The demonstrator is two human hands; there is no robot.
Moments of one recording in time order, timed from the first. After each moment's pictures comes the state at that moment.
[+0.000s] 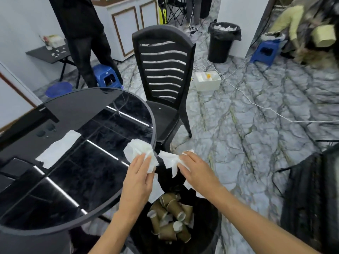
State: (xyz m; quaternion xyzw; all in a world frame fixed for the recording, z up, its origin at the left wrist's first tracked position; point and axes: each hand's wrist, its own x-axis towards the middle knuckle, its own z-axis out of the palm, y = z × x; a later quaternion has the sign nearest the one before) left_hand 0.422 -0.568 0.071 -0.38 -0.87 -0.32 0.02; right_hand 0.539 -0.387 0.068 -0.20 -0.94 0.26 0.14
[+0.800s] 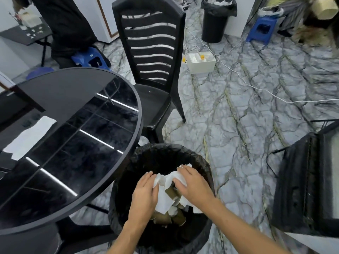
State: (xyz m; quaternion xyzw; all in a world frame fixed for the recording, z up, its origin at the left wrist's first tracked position) left_hand 0.474 -0.564 -0.038 -0.33 -0.88 -0.30 -0.14; right_hand 0.586 -0.409 -0.030 -0.27 -0.91 0.30 0.01
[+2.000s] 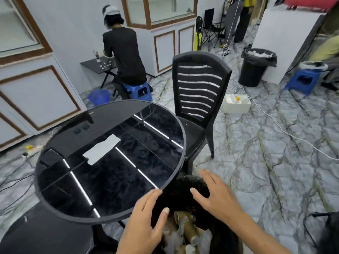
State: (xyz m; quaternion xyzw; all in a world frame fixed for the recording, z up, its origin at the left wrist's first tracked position) left_hand 0.455 -0.654 0.100 -0.32 -0.87 -0.38 -0.06; right_hand 0.531 -0.414 0.107 -0.19 -0.95 0.25 0.06
